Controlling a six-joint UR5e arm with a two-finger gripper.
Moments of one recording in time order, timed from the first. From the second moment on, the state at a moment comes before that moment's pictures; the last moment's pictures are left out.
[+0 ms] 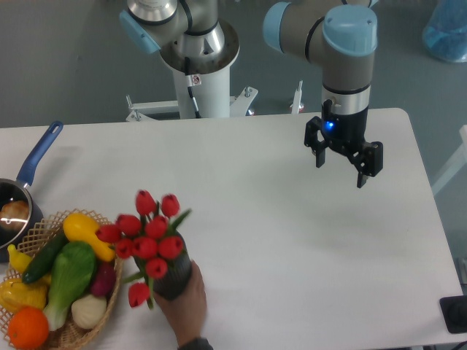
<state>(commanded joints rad) 2.74 -1.74 -1.77 -0.88 1.45 1.49</state>
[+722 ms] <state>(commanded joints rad) 2.75 -1.74 -1.84 -0.87 1.29 1.48</state>
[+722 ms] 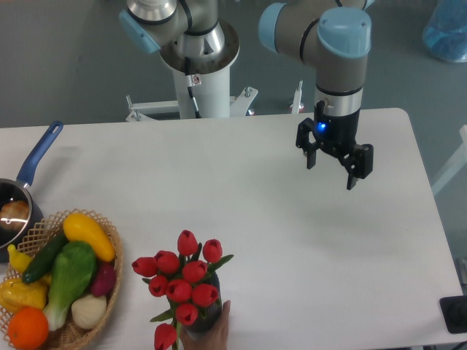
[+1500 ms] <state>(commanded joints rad) 2.69 -1.75 -1.85 -0.87 0.81 1.30</state>
